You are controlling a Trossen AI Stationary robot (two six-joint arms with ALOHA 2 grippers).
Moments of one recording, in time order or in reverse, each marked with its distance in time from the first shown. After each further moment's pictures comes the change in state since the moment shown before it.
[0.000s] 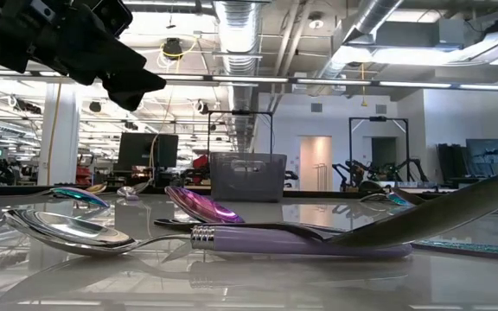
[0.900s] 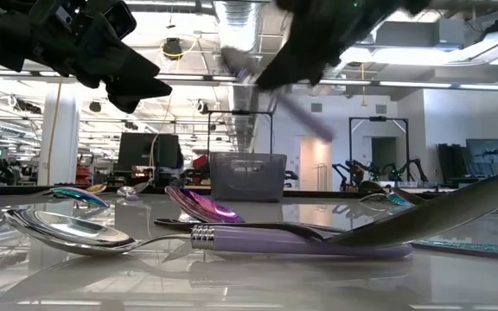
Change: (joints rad) left arm 0.001 0.000 0.000 0.000 -0.129 -0.023; right arm -0.930 0.123 -0.001 0.911 -0.353 -2.055
